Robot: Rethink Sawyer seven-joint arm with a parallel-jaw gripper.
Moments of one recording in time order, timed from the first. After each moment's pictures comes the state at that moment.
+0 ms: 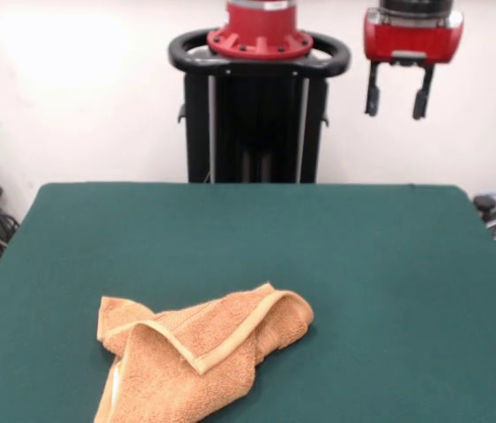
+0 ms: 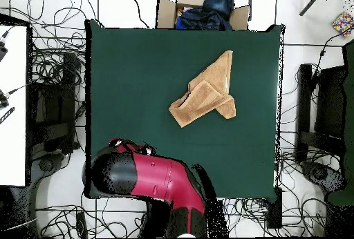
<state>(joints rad) 0.02 -1.02 -0.08 2.05 0.17 0.53 1.79</state>
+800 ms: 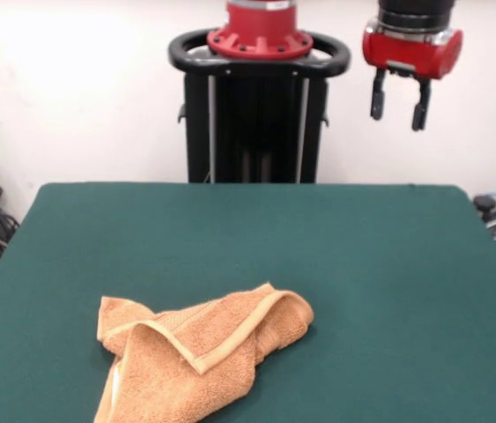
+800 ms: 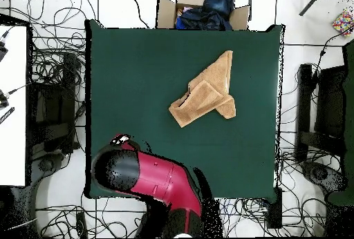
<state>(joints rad) 0.08 -0.97 -0.16 2.05 0.30 0.53 2.11</state>
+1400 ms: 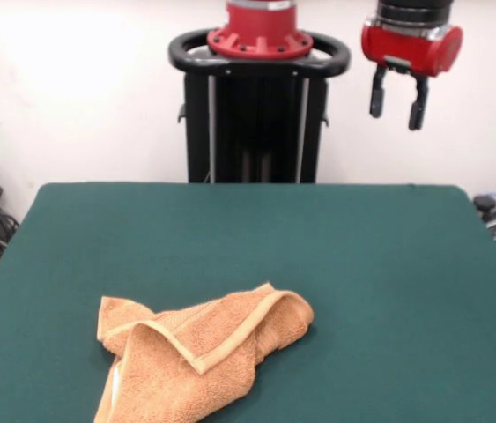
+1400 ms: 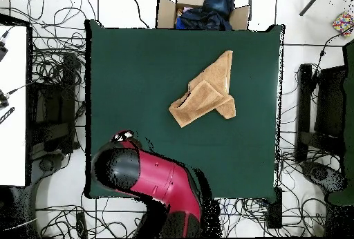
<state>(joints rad) 0.12 -0.95 -0.23 2.02 0.34 0.53 2.19</state>
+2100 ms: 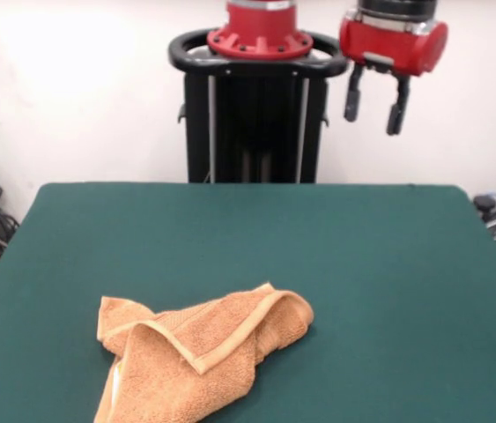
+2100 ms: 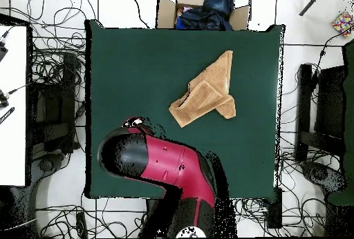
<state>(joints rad) 0.07 -0.94 -0.23 1.88 0.19 0.58 2.18</state>
